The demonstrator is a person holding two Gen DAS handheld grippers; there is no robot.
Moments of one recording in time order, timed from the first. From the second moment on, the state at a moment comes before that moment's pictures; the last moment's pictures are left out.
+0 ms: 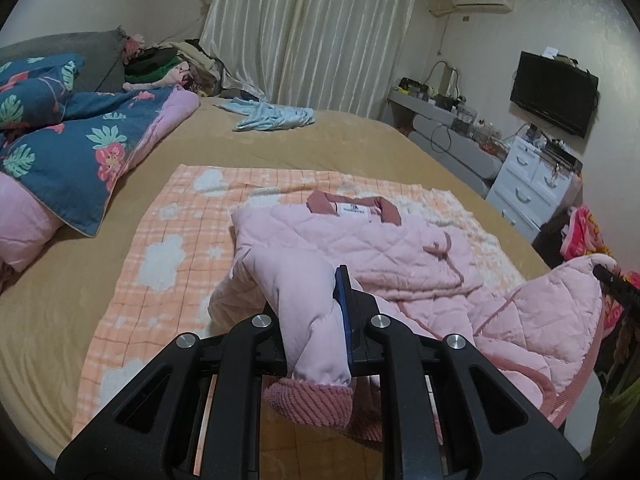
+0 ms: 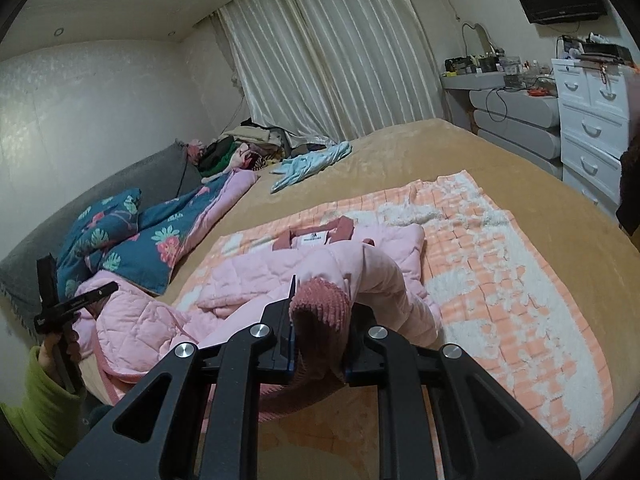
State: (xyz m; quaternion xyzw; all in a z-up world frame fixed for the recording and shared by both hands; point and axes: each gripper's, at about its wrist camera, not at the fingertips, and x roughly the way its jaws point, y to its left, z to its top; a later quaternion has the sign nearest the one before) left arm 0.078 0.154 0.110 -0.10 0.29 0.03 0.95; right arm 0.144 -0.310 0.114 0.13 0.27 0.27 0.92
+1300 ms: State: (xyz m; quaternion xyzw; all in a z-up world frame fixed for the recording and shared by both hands) left arm 0.195 0.186 0.124 -0.09 0.31 0.11 0.94; right arm 0.310 -0.301 0.131 0.18 0.35 0.21 0.89
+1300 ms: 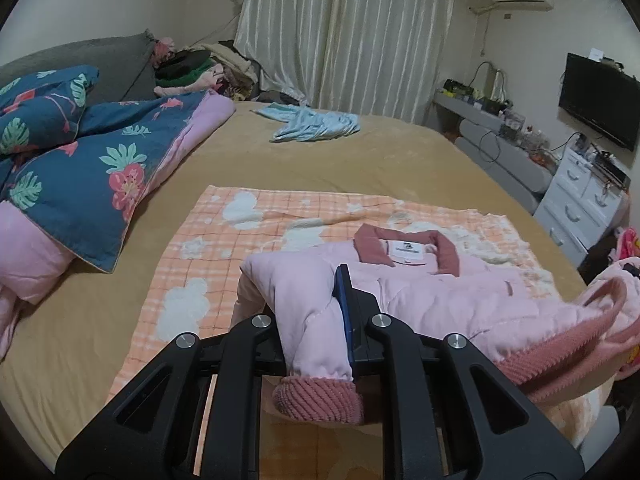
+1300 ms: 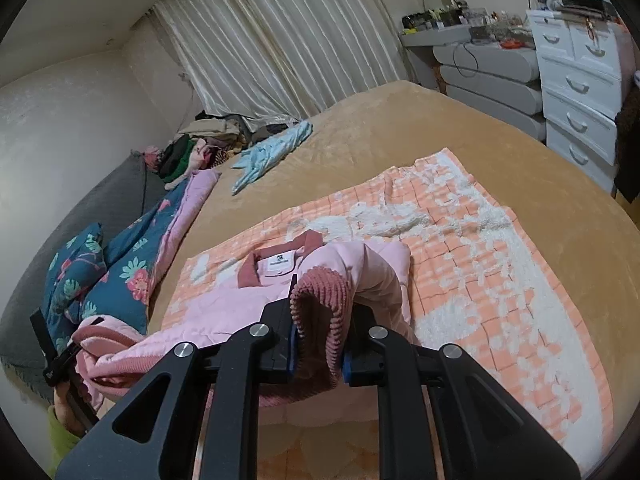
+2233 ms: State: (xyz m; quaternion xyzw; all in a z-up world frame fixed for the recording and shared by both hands) left arm 0.277 0.212 0.067 -0.09 0.35 0.11 0.93; right arm 0.421 -0.313 0.065 0.29 0.38 0.22 0.85
